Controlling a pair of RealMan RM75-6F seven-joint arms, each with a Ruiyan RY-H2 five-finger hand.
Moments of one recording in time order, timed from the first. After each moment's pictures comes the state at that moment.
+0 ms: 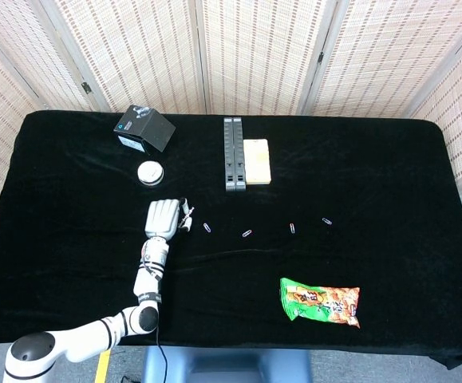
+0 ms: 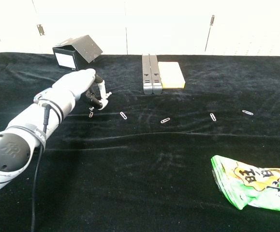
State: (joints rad) left arm -0.85 -2.01 -0.43 -1.00 0.90 1.02 0.48; right arm -0.04 -0.99 0.19 -1.43 -1.37 1.54 0.59
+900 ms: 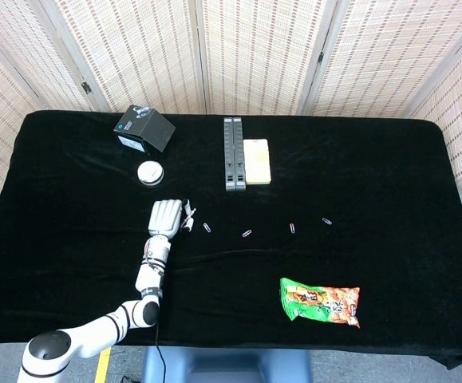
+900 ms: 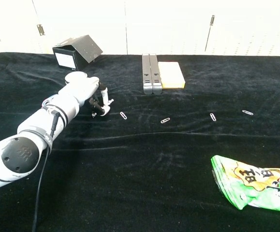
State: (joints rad) left arm -0.90 -2.07 -0.41 -0.80 0.95 0.93 0.34; right arm -0.06 -0.99 0.20 -1.43 -1.34 1.54 0.56
